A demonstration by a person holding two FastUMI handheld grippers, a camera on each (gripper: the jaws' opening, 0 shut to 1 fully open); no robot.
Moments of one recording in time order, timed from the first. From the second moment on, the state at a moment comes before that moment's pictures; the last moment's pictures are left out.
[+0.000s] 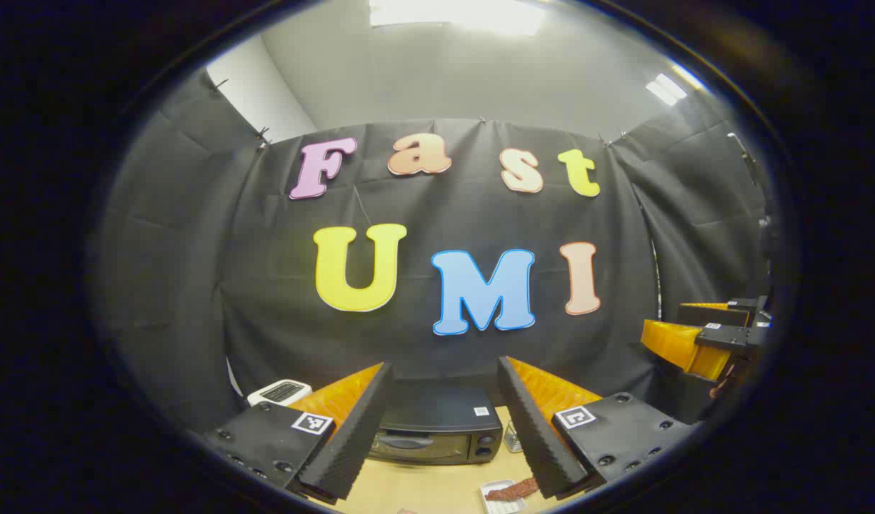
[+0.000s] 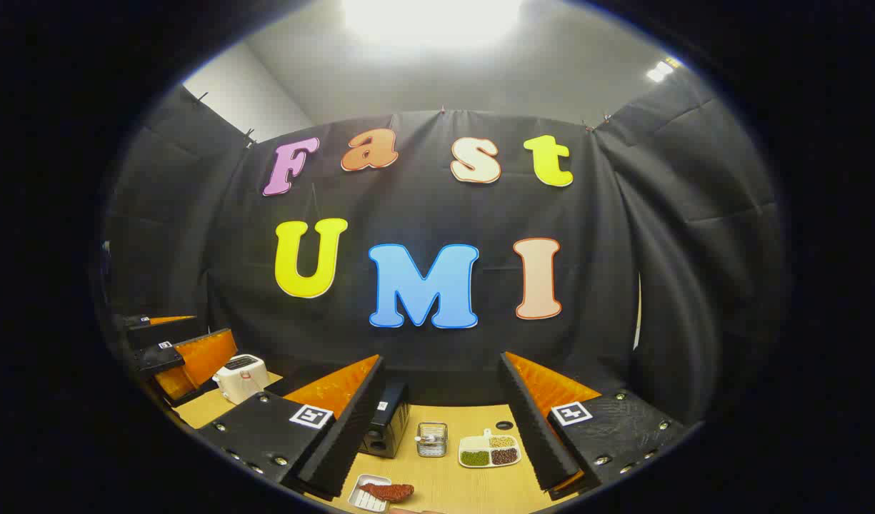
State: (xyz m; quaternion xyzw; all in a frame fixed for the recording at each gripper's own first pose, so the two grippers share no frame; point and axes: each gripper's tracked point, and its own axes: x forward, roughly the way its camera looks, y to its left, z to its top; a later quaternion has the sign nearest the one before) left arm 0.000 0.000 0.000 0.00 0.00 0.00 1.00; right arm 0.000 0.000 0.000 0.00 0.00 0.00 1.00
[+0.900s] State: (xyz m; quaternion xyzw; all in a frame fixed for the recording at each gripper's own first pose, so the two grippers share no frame) left arm 0.047 0.029 -0.003 -0.02 -0.01 -0.04 1.00; right arm 0.034 0.029 -0.012 0.00 0.01 -0.02 1.00
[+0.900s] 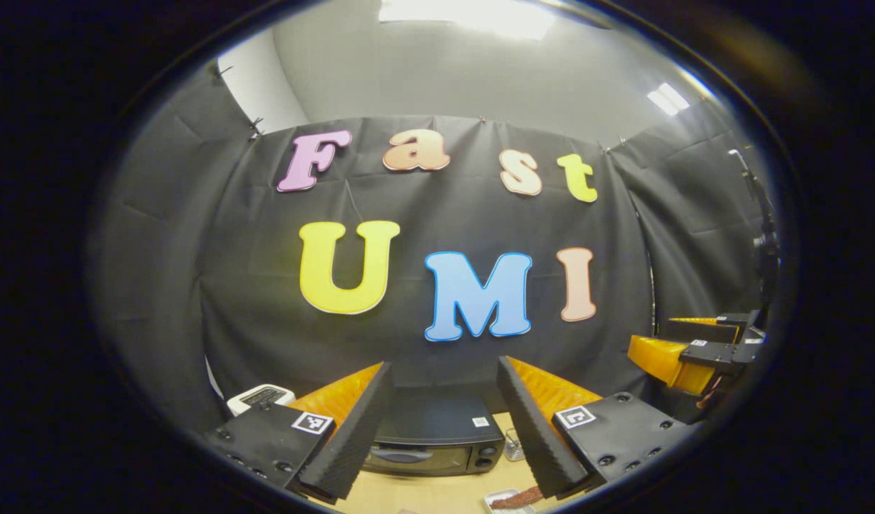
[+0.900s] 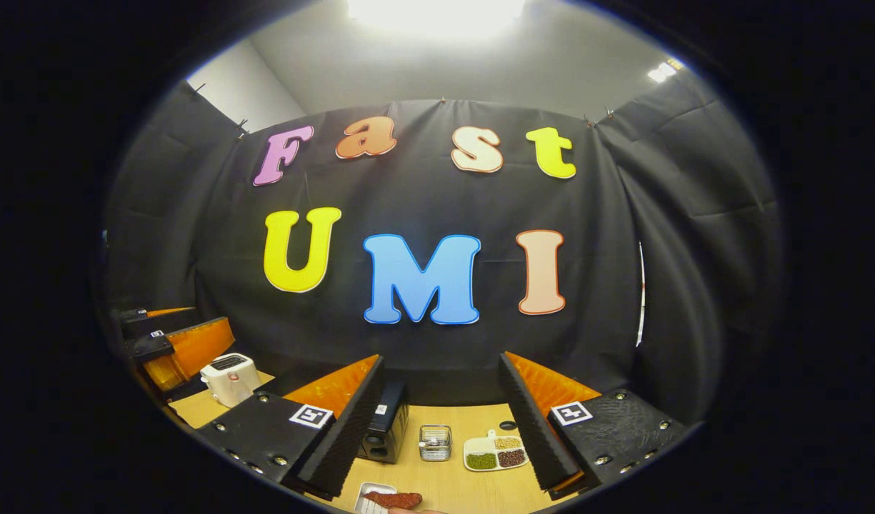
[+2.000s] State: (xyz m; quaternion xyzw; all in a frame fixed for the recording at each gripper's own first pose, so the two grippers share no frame) left arm 0.137 0.061 -0.192 -0.01 0.13 -0.06 0.99; right arm 0.034 0.020 -0.038 -0.01 0.05 -0.05 1.00
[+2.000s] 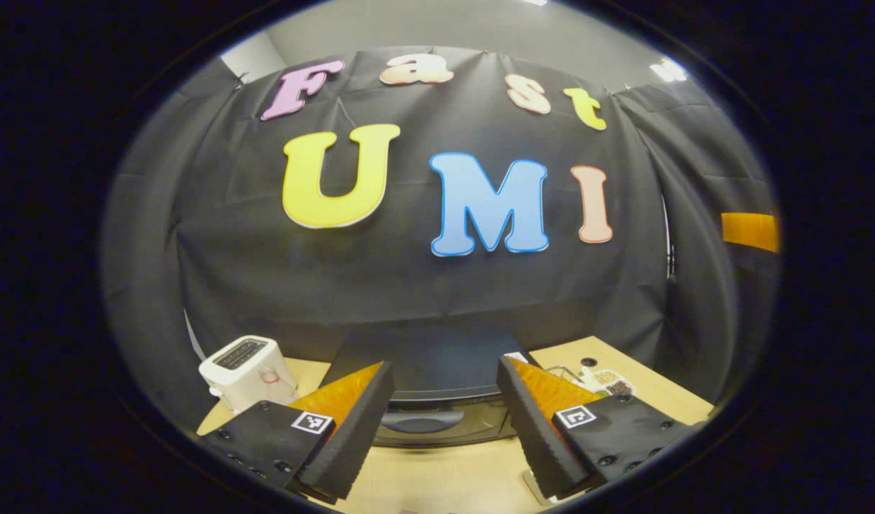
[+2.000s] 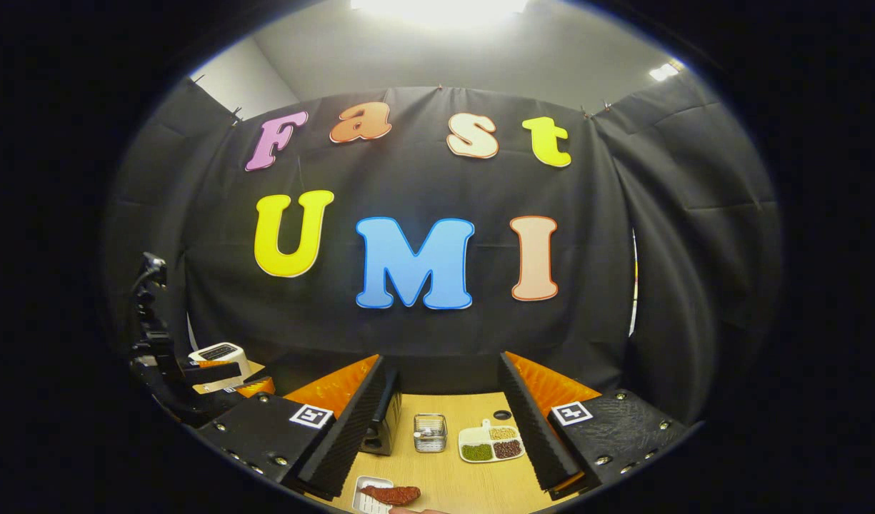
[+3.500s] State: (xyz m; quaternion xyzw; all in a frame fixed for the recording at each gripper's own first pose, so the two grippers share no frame) left arm 0.117 0.085 -0.349 0.01 0.27 -0.05 0.96; right arm 0.030 0.029 -0.052 -0.03 0.07 -0.05 1.00
